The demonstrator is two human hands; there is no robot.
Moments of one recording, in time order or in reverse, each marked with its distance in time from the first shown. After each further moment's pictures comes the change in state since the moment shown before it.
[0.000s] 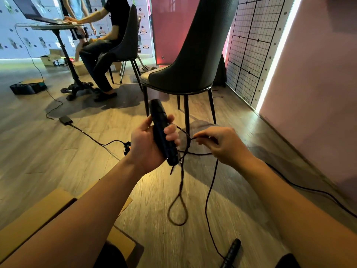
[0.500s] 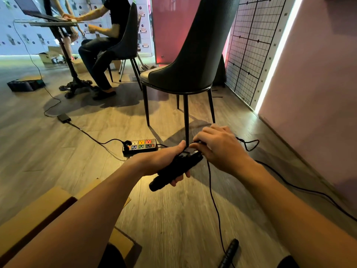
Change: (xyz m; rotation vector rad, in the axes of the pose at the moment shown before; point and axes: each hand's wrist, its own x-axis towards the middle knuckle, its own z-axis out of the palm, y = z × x) left_hand 0.001 -0.010 -0.005 1.163 0.018 -0.627; right_hand -0.005 -0.009 0.005 -0.476 -0.051 -0.118
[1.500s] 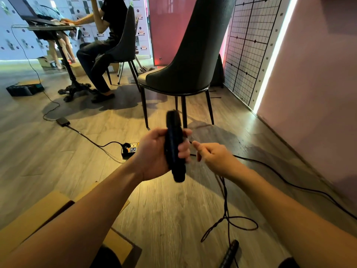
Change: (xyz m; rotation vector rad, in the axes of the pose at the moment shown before) left_hand -0.009 0.015 0.016 -0.904 -0.092 0.496; right_hand -0.010 0.004 0.021 0.586 -0.200 0.496
